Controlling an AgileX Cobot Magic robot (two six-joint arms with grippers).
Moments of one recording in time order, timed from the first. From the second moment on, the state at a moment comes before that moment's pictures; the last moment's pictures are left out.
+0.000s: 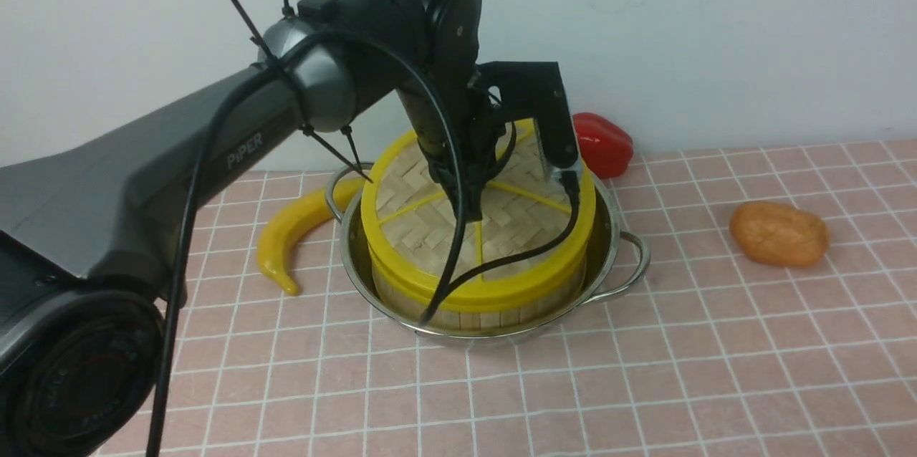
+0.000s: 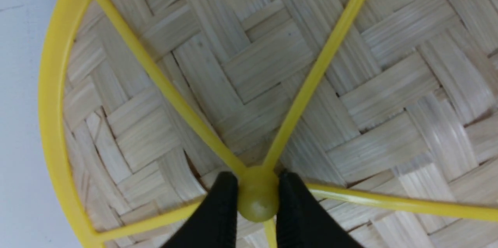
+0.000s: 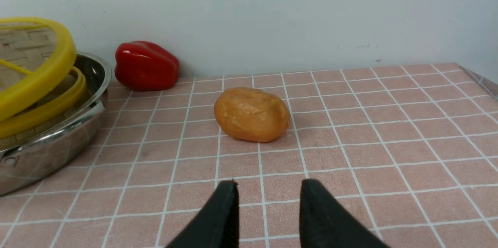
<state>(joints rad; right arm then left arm) 0.06 0.00 0.01 -0.24 0.34 0.42 -0.53 2.13 -1.94 0.14 1.06 0.88</state>
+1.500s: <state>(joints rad) 0.06 0.00 0.01 -0.24 0.34 0.42 -0.49 1.62 -1.95 0.24 0.92 0.08</state>
